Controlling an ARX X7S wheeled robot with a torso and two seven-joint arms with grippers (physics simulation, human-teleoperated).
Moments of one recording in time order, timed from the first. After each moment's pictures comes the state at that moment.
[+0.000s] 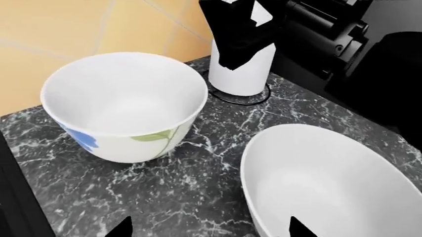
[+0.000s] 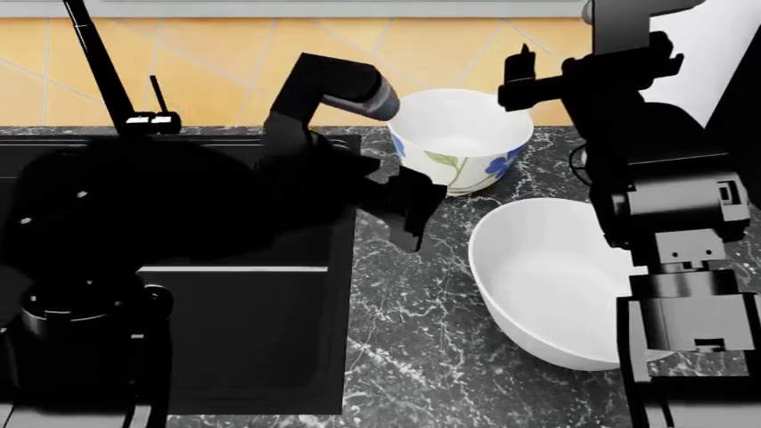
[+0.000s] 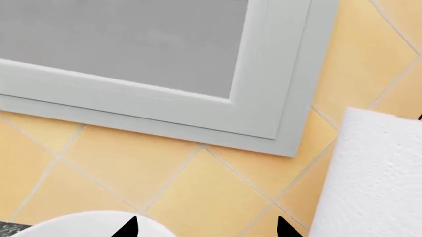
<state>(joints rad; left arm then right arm) -1.18 -0.17 0.17 0.06 -1.12 -1.52 -0.15 1.22 0.26 -0.22 0.50 0.16 0.56 -0.03</state>
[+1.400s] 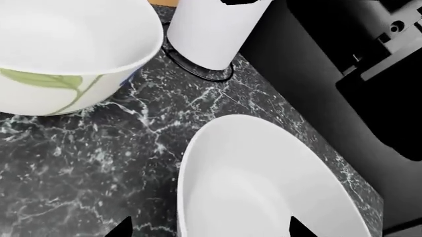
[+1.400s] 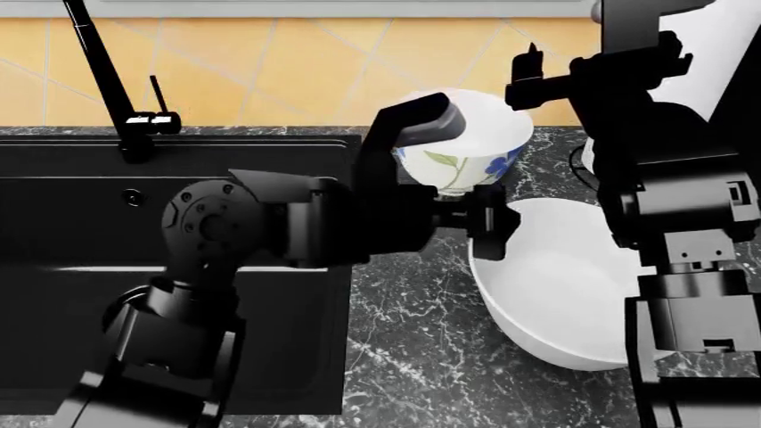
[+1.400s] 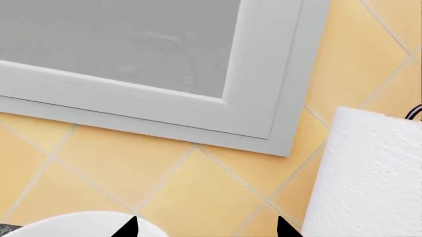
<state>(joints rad) -1.16 -0.02 0.33 -0.33 -1.37 -1.26 -0.33 1.23 0.28 -0.23 0.50 0.18 0.56 -0.02</state>
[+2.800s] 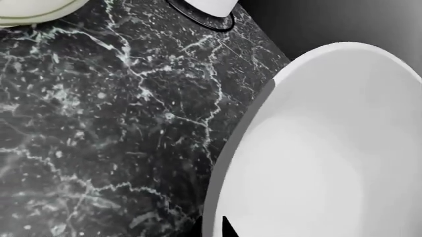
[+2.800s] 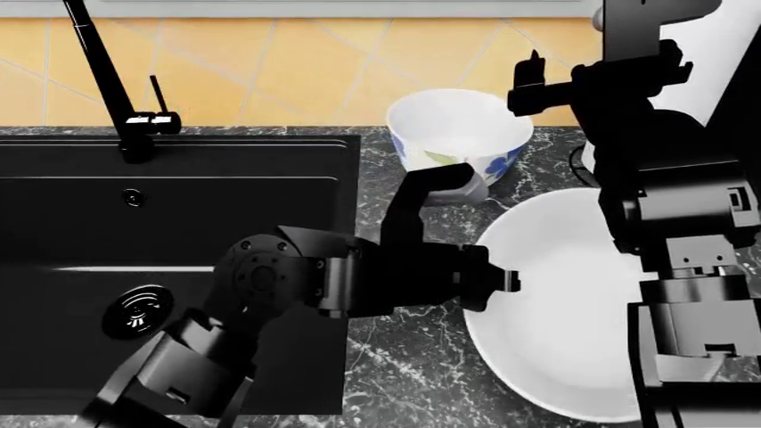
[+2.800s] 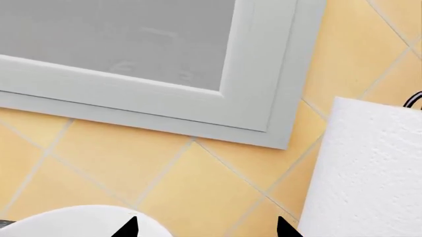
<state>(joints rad) -1.07 -0.05 0.59 -0.35 -1.46 -1.07 -0.27 1.21 0.29 -0.24 0.50 0.20 0.55 -0.01</state>
